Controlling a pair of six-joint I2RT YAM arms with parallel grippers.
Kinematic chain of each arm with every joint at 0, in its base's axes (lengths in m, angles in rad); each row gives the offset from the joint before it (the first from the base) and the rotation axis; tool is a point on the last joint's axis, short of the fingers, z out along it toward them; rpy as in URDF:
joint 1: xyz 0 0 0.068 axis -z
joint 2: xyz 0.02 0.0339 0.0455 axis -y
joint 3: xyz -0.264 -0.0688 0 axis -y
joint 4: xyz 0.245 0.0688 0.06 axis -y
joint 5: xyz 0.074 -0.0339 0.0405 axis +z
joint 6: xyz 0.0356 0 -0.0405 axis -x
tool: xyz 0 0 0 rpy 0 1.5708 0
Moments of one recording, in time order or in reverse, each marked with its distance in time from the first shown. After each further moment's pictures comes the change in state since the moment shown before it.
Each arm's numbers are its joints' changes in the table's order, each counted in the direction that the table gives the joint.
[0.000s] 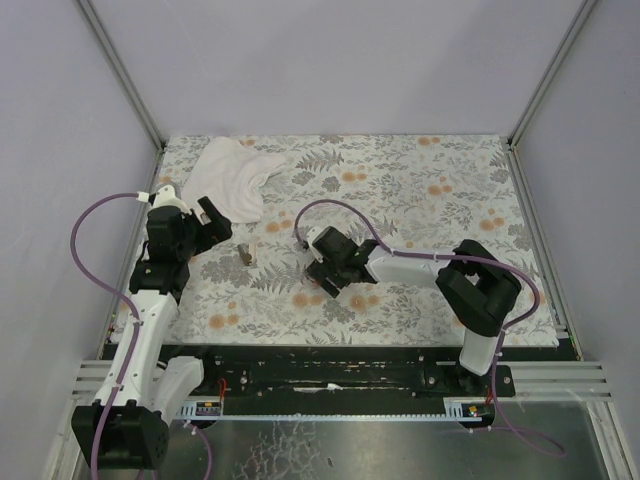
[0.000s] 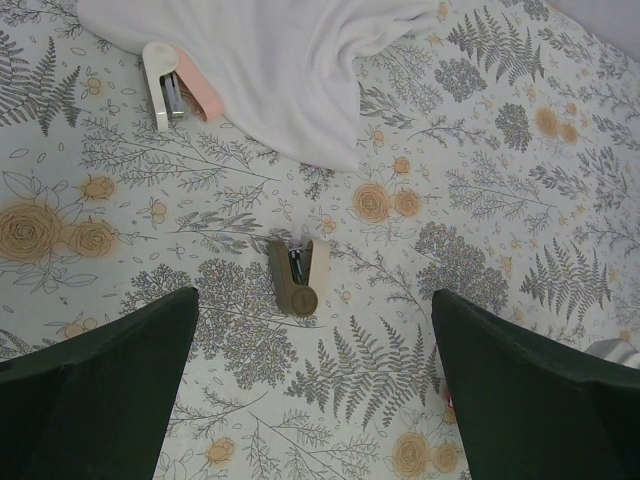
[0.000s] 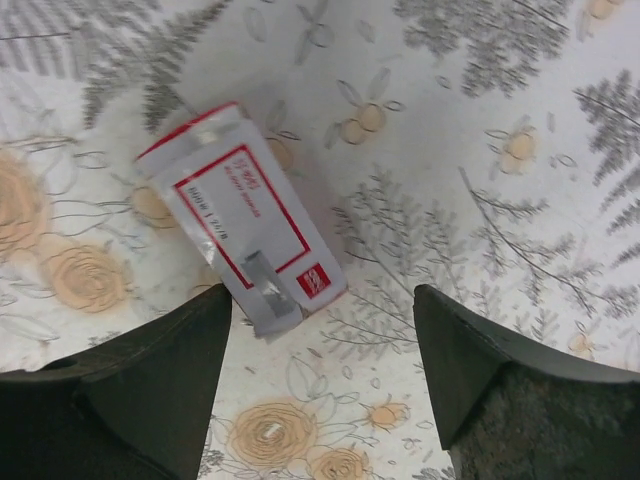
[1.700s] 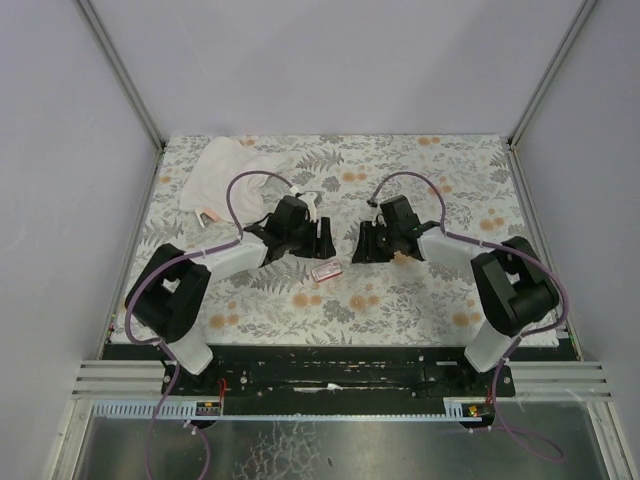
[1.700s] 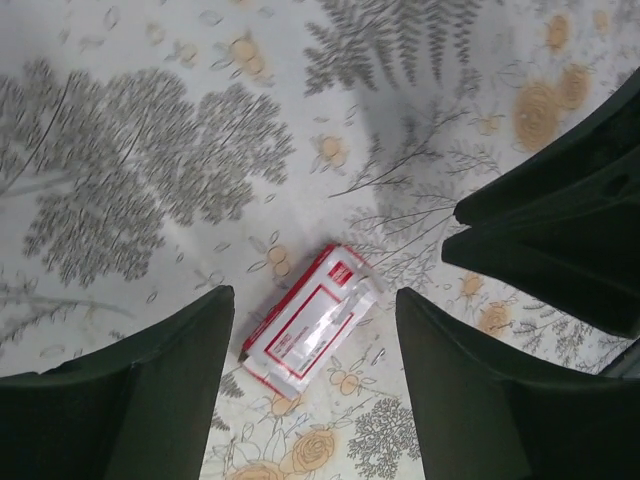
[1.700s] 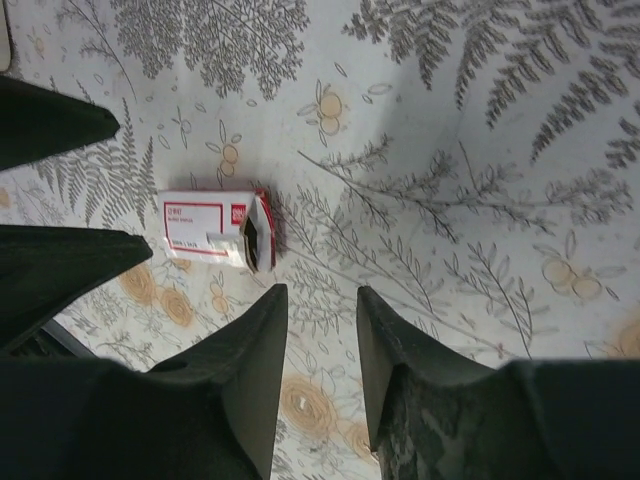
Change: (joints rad) left arm 0.579 -0.801 0.214 0.321 -0.219 -0.011; right arm 0.427 0.160 -0.190 0.151 0.460 -0.477
